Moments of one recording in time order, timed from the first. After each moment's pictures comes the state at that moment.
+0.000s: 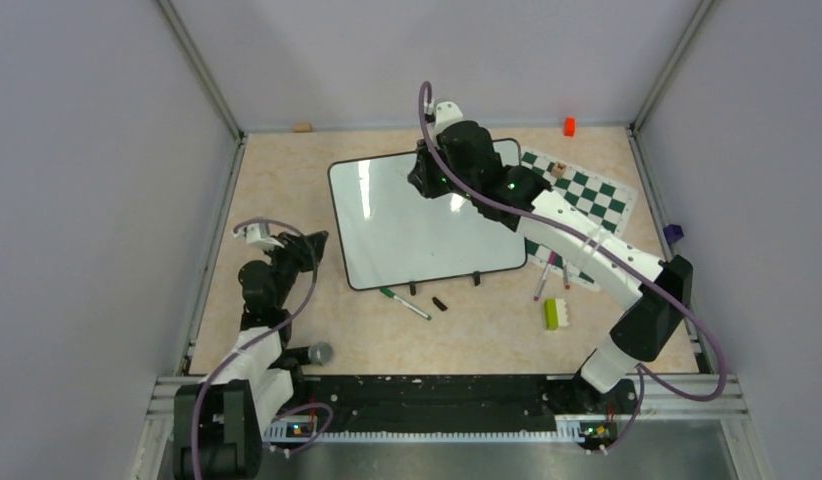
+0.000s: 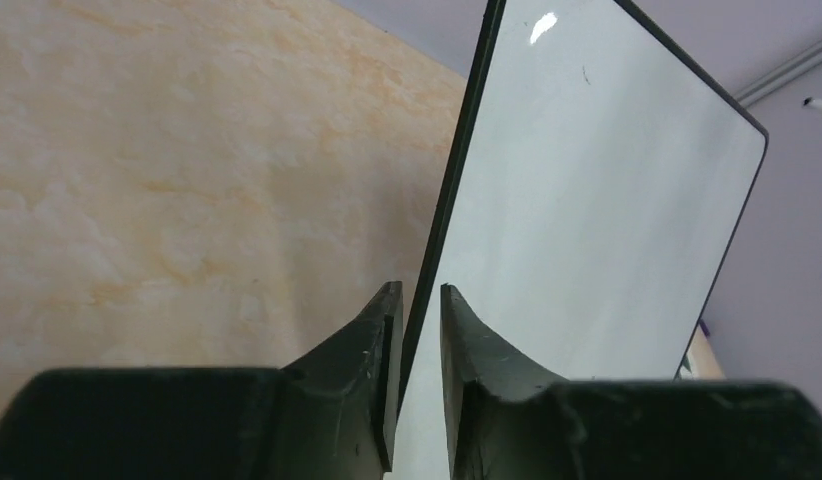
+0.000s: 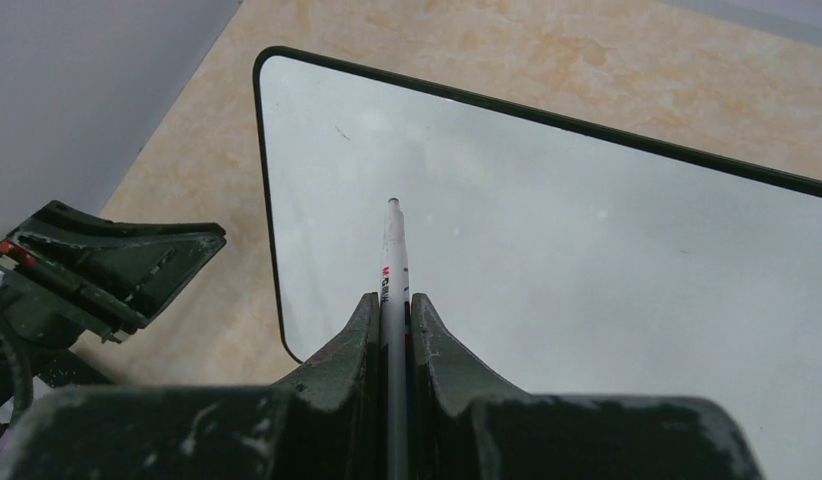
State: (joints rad) left arm 0.09 0.95 0.15 0.82 0.37 -0.71; right arm 0.82 1.63 1.65 -0.45 0.12 0.29
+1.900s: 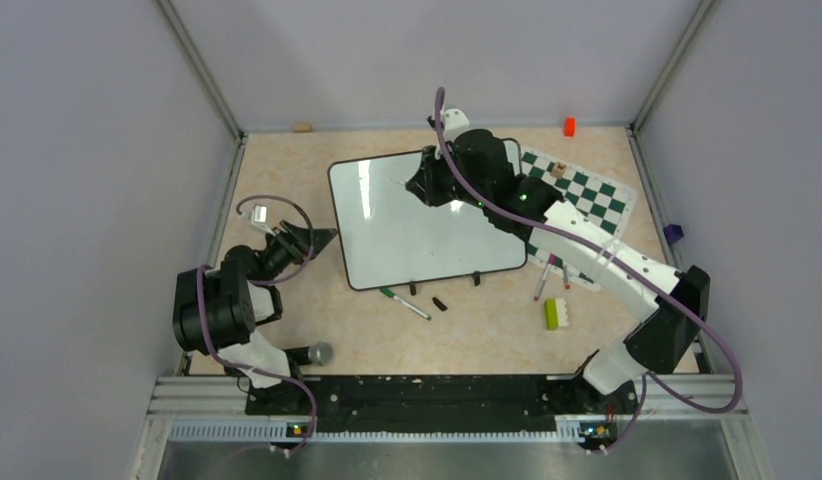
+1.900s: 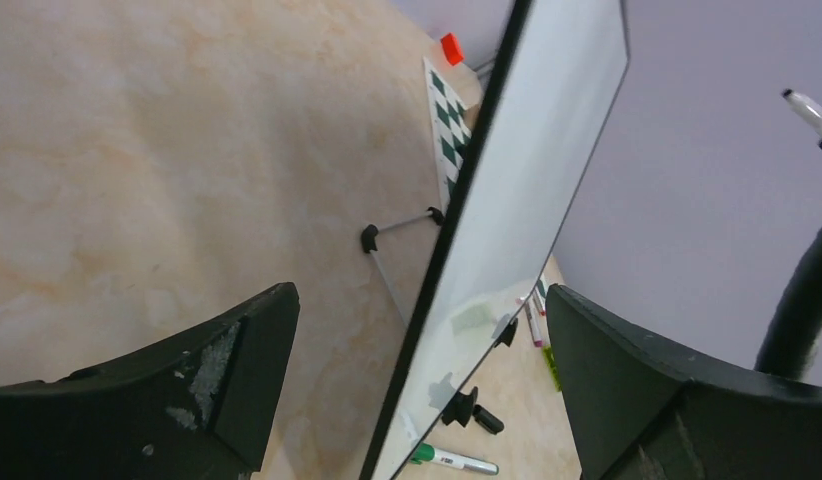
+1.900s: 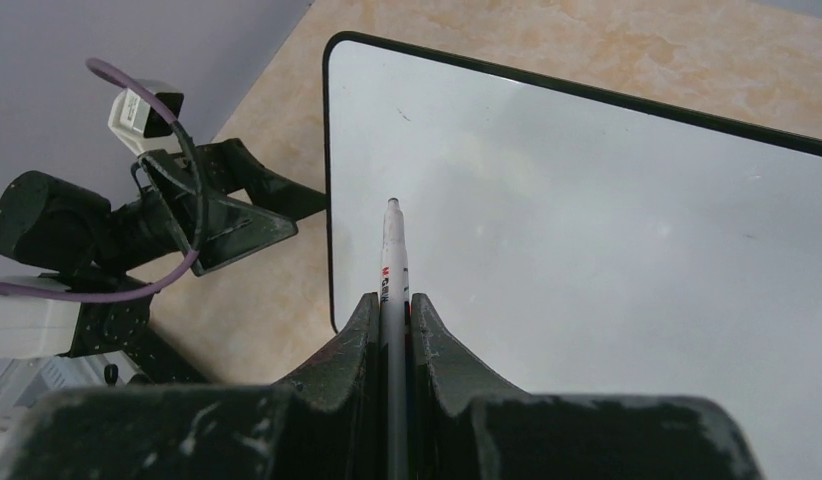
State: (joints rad) left arm 0.32 1.63 0.29 1.36 0.97 -0.95; right arm 0.82 1.52 1.53 -0.37 0.03 0.34
